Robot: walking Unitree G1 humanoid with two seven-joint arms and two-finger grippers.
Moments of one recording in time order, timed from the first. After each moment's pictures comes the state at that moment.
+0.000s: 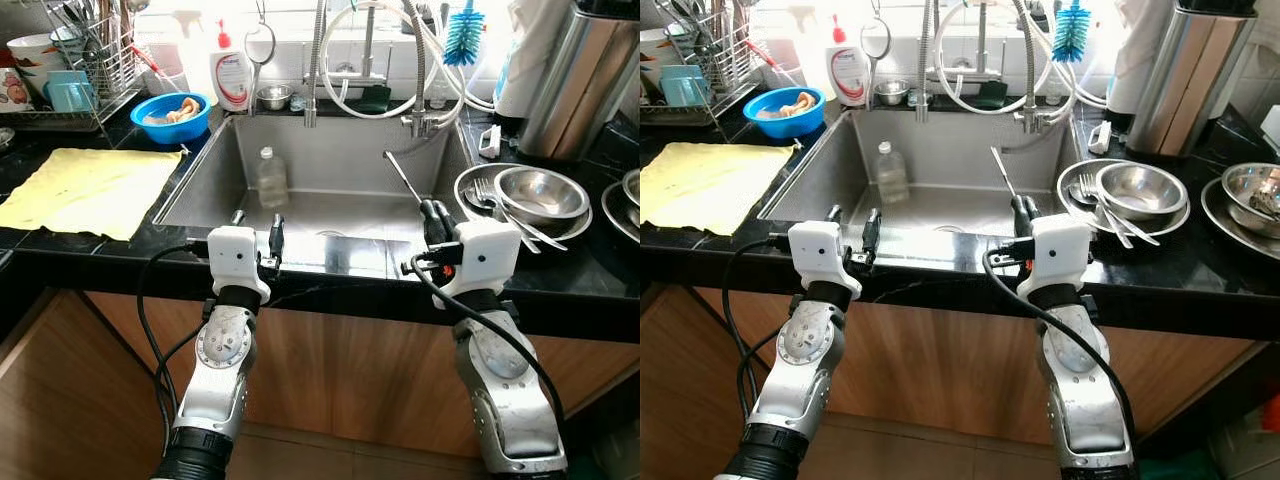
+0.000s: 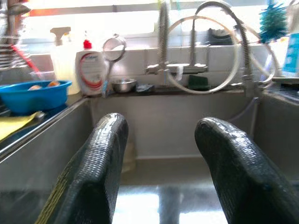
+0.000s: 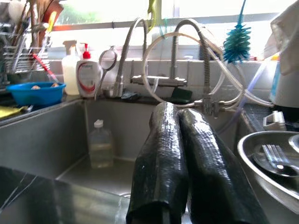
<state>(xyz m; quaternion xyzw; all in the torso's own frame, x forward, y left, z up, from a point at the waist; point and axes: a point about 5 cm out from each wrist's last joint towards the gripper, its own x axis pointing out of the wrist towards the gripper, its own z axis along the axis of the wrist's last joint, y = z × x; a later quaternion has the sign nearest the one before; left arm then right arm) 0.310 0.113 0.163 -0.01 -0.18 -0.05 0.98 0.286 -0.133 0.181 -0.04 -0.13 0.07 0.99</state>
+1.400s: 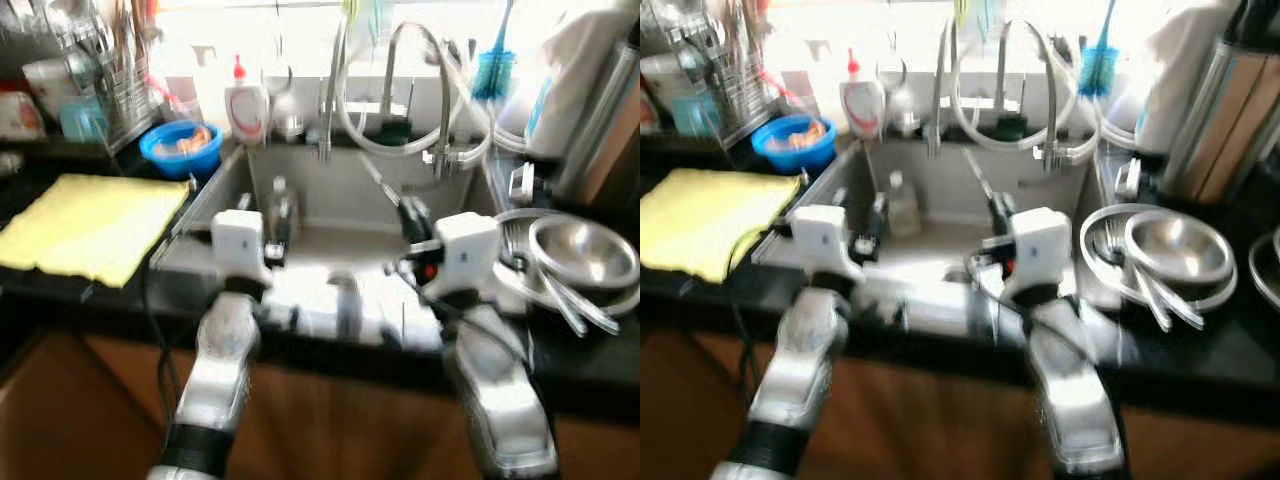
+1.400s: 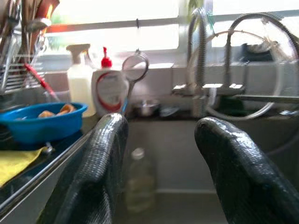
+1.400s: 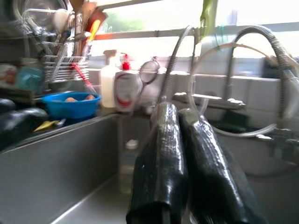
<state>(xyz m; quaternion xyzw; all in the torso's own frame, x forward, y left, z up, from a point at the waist) 0.313 0.119 0.174 -0.01 -0.20 -0.04 0.98 0.283 -0.105 0.186 -0.03 -0.14 0.15 0.98</state>
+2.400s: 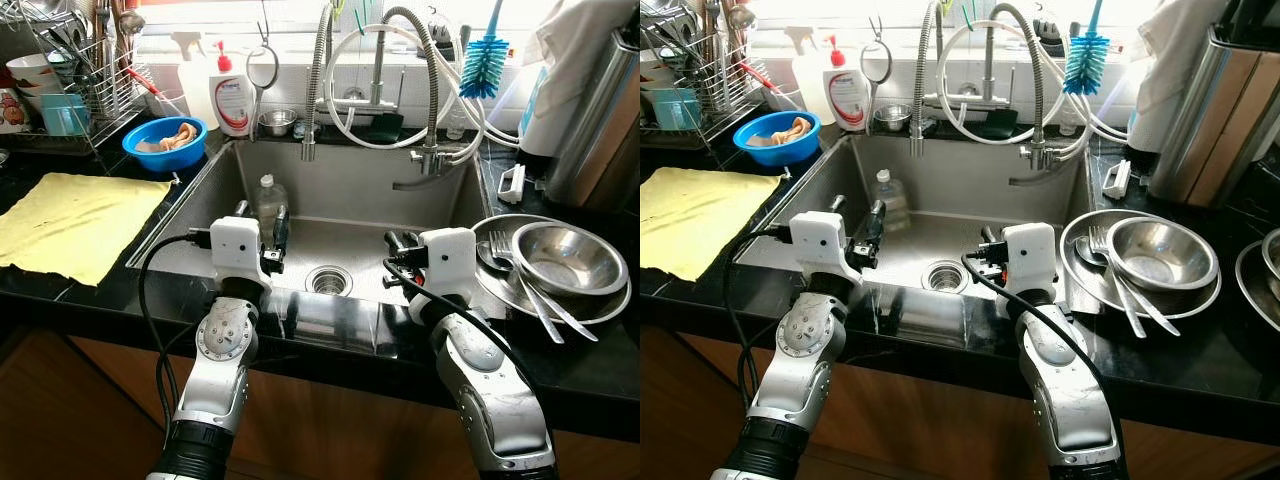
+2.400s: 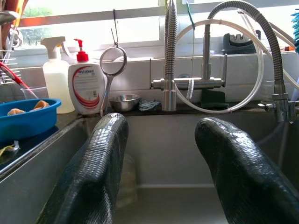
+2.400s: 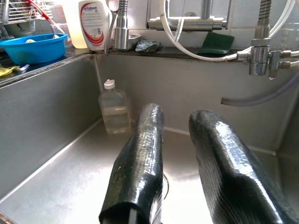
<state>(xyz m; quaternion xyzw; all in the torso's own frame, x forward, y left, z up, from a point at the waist) 0.312 0.108 0.173 -0.01 -0.19 -0.06 0.98 0.289 -0.115 0.160 -0.02 0.01 0.11 0.99</state>
